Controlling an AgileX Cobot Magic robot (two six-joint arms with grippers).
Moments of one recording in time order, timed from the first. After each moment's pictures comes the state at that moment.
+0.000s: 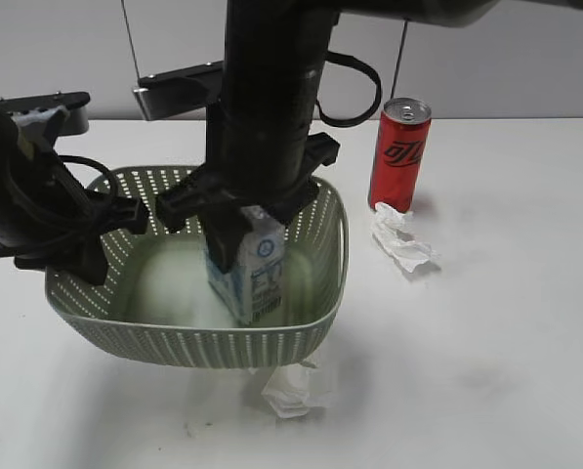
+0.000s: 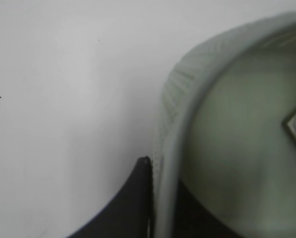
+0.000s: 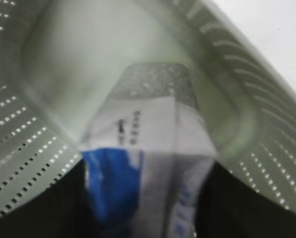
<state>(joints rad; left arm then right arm) -0.51 1.52 -0.95 -0.15 0.80 -0.38 0.86 2.04 -1.76 0.11 1.22 0.13</state>
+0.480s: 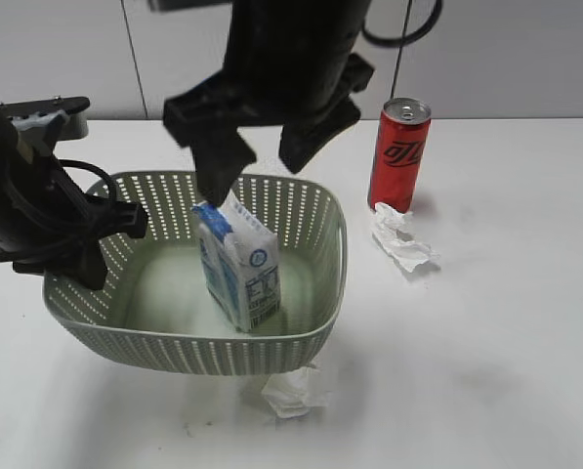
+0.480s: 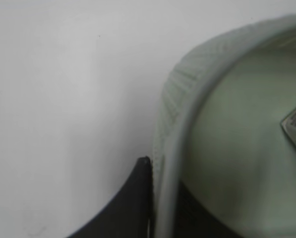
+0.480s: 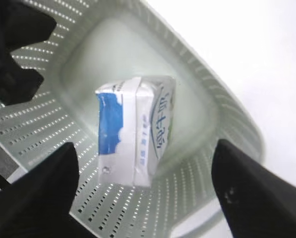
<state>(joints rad) -0.51 1.52 -0.94 -0.16 0.80 -0.38 0.83 1.86 -1.77 0.10 1.22 0.12</state>
